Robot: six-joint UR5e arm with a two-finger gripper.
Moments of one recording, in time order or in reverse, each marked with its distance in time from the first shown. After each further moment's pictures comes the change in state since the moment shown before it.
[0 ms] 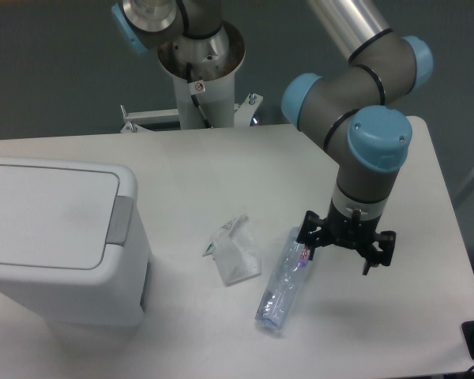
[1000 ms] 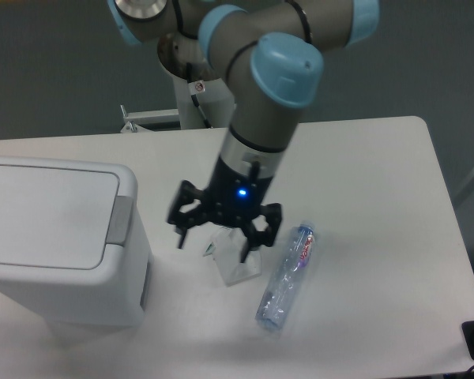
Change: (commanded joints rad) arm -0.196 0.156 0.026 -0.121 -0.203 -0.333
